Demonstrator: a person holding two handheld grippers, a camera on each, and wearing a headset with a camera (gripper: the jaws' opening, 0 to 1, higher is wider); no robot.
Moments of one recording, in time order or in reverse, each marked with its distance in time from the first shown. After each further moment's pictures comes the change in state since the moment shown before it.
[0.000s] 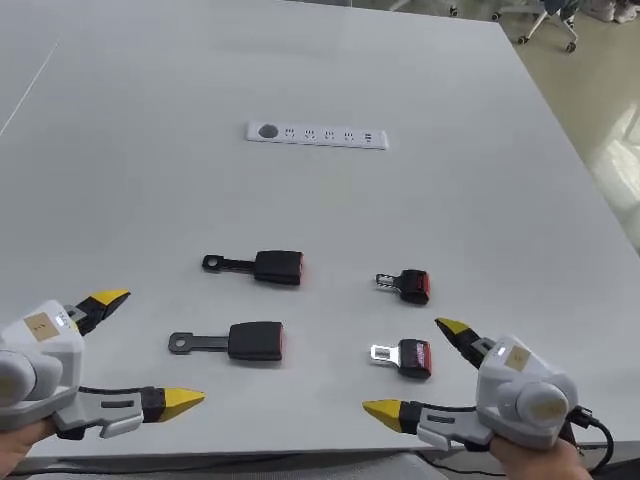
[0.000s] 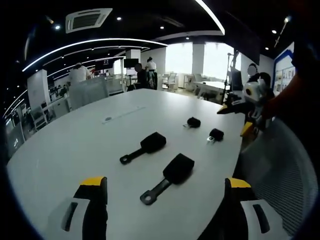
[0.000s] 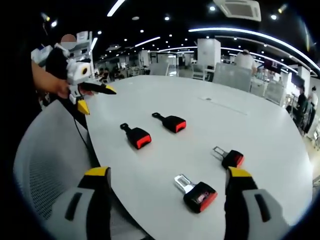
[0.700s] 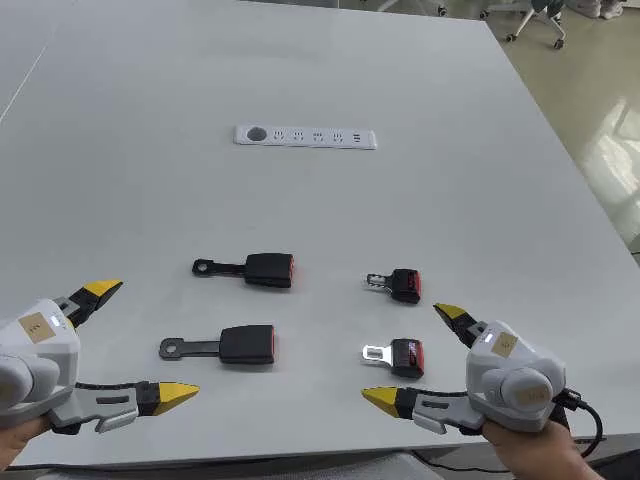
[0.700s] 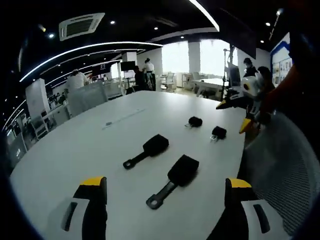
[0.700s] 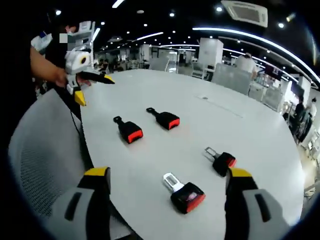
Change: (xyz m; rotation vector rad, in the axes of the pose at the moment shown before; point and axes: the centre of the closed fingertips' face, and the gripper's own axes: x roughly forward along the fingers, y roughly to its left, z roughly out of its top) left arm 0.001 0.006 0.007 0.004 -0.010 0.027; right arm 0.000 -0.005 0.007 0.002 -0.014 -0.015
